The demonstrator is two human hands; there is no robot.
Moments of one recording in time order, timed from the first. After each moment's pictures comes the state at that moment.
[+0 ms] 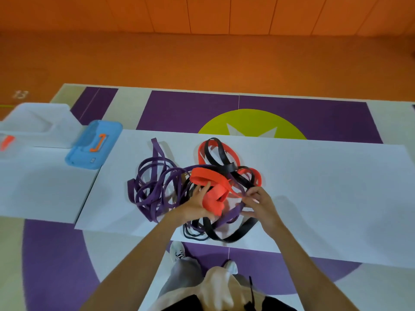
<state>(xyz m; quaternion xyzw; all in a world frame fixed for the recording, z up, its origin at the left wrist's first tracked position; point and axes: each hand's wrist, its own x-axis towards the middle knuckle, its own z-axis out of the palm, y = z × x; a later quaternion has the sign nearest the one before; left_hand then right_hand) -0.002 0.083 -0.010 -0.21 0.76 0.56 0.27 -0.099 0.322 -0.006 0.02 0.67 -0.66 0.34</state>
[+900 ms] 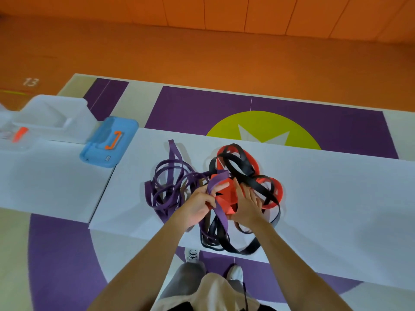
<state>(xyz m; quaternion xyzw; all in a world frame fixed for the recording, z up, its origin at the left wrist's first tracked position) -0.002 0.027 0.012 -0.22 0.48 0.84 0.13 -0.099 0.203 -0.046 -0.25 0.91 -0.15 0.28</state>
